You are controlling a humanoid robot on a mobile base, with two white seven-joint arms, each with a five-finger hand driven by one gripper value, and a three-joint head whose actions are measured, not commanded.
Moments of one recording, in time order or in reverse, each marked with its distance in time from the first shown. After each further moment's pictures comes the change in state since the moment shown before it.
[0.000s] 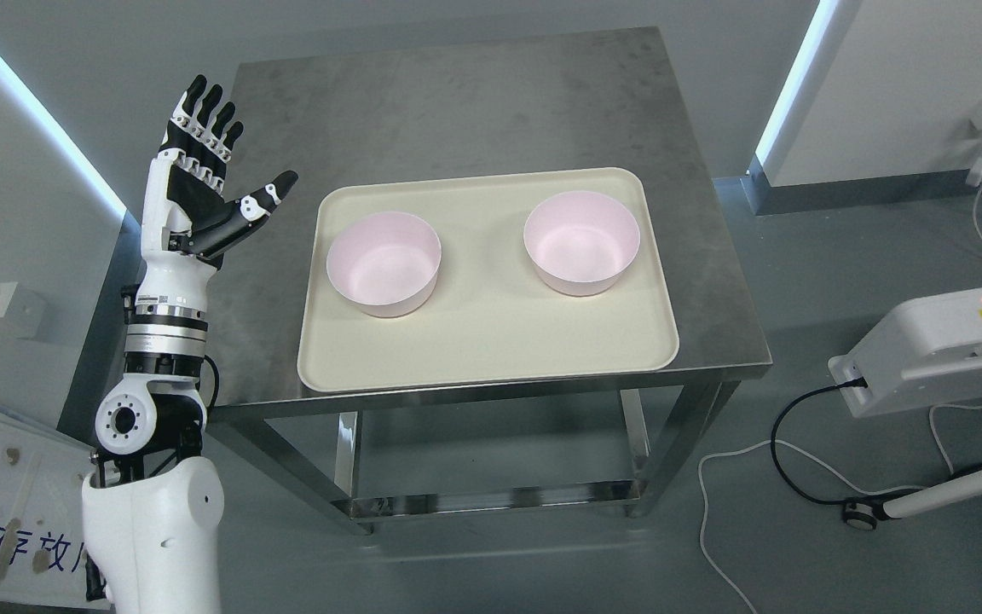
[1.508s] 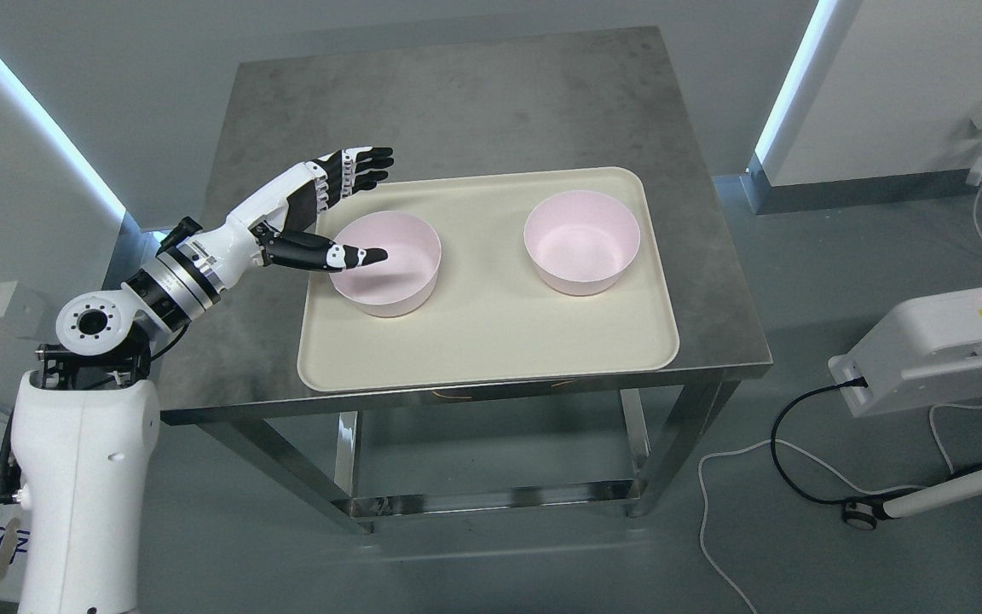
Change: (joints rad) left arm -0.206 0.262 -0.228 0.192 -0.167 0.145 -0.554; right arm 0.000 0.000 0.000 0.000 0.000 0.000 0.000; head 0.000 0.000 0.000
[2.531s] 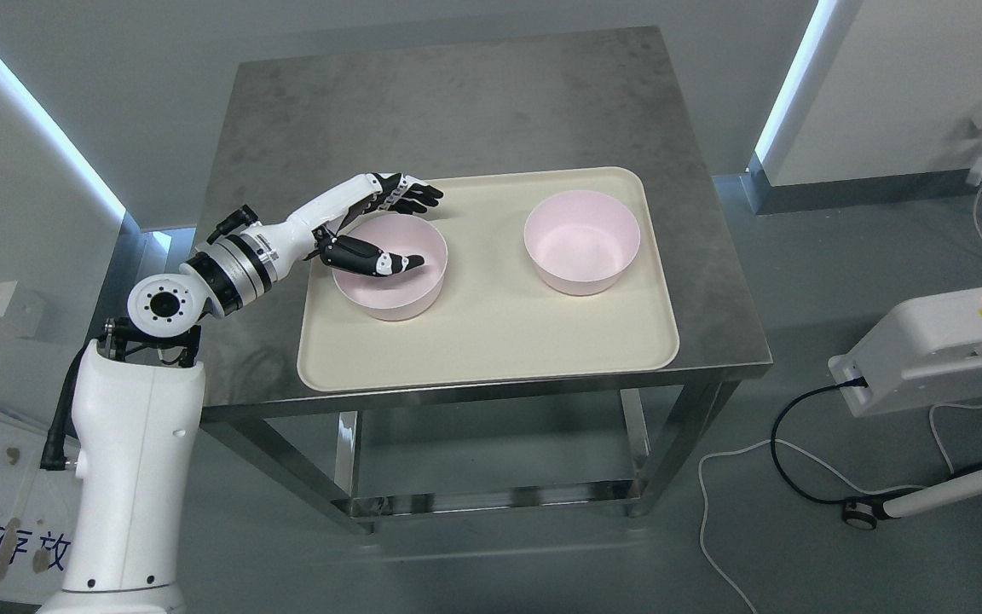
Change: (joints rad) left arm -0.073 -0.067 -0.061 0.060 -0.330 -0.136 0.007; right arm 0.000 0.000 0.000 0.000 0.000 0.000 0.000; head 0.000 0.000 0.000
